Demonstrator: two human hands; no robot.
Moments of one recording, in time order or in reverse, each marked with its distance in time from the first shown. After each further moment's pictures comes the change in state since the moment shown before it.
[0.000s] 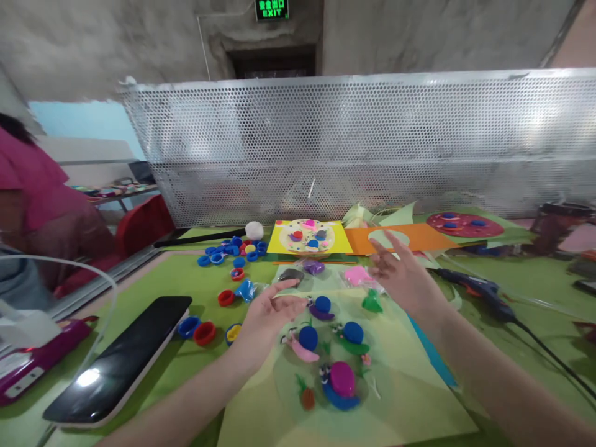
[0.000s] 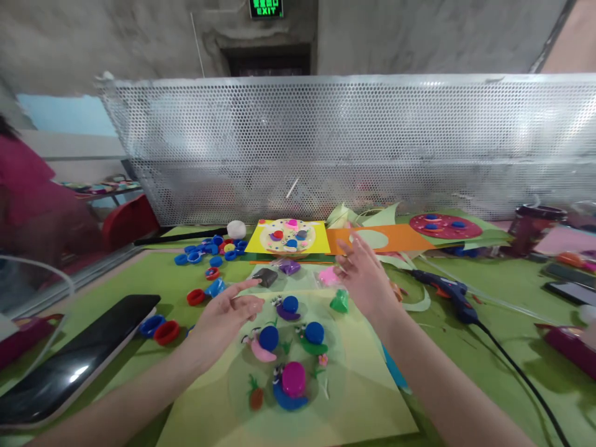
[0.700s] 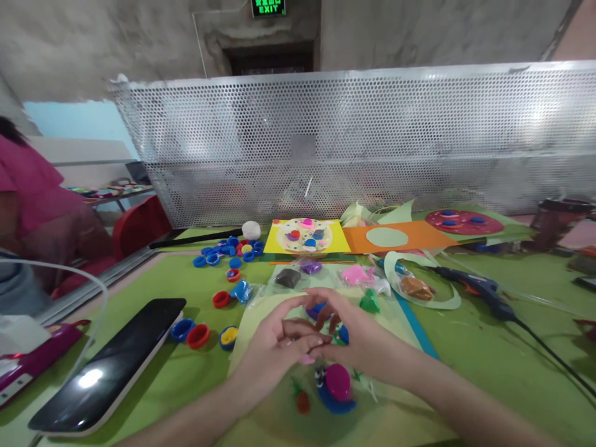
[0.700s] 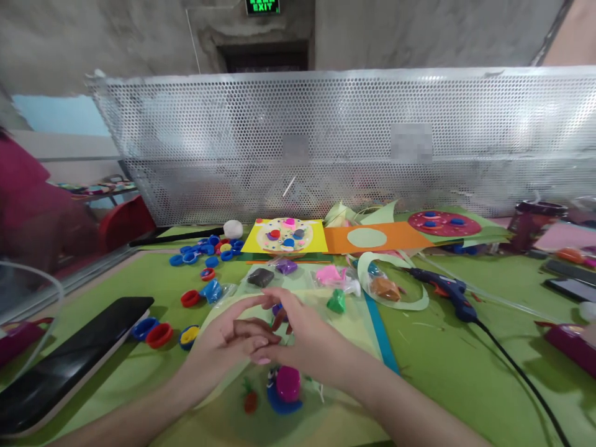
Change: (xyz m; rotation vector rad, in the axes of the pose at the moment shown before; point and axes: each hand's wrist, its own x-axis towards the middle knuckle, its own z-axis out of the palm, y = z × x) left_hand -0.023 -0.007 0.013 0.143 -0.240 -0.107; right_hand -0.064 0.029 0.030 -1.062 -0.758 -0.044
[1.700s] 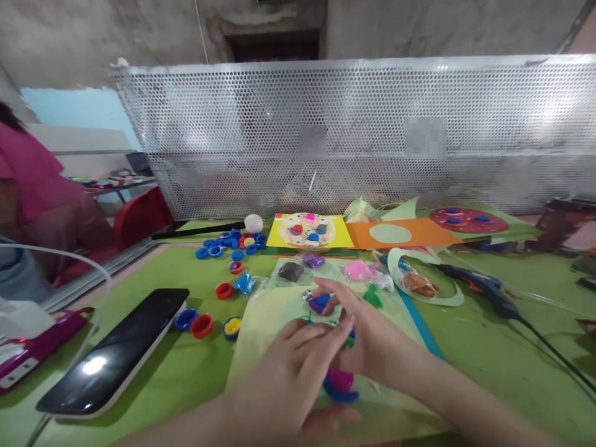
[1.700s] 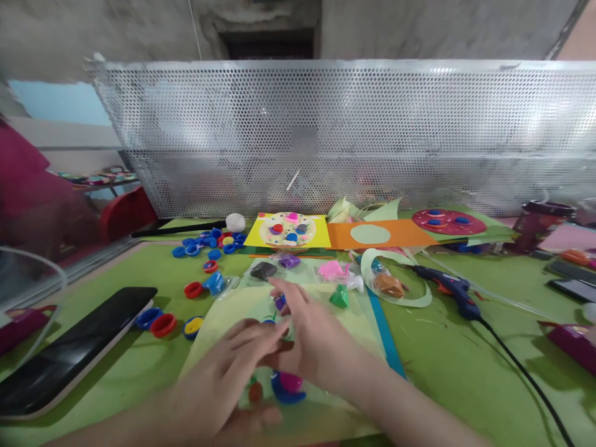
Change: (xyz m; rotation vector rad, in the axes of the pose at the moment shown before) left_hand -0.028 0.005 0.000 0.991 -0.232 0.786; right_hand -0.006 0.003 0.009 -0.210 0.138 -0.113
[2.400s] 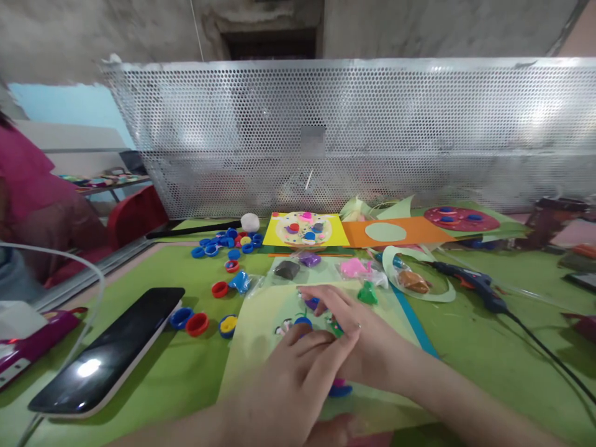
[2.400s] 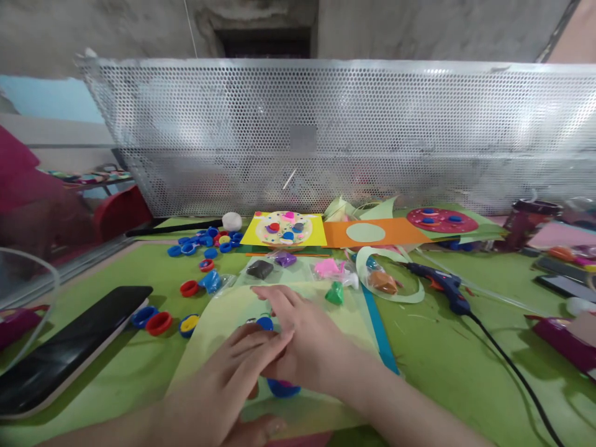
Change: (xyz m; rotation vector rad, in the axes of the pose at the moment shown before) left_hand 0.006 0.011 0.002 0.248 0.003 0.125; right_hand 0.002 -0.013 -0.008 -0.137 -0.074 -0.072
